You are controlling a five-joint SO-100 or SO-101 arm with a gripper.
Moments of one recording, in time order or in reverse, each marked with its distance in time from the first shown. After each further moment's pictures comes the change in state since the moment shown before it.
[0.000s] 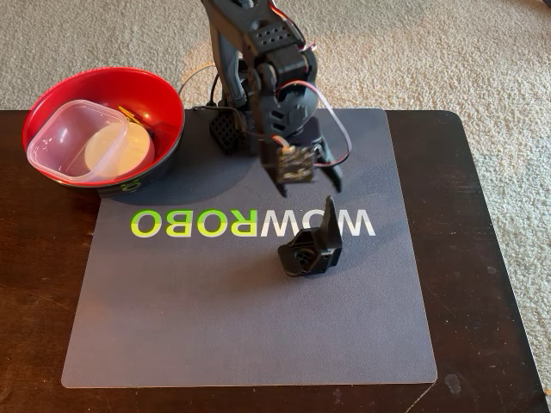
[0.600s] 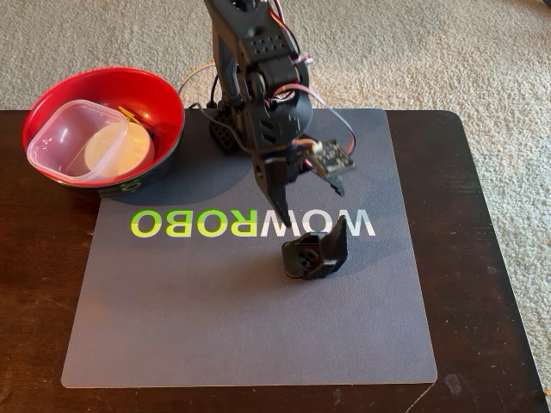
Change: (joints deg) arm 8.5 -7.2 -0.4 -18.7 33.6
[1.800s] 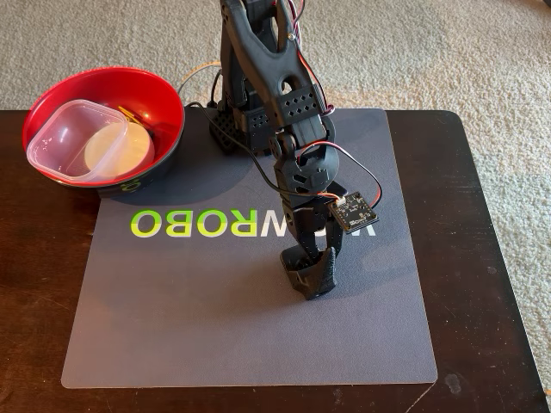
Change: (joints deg) arm -6.5 -27.5 -2.7 -26.0 -13.7
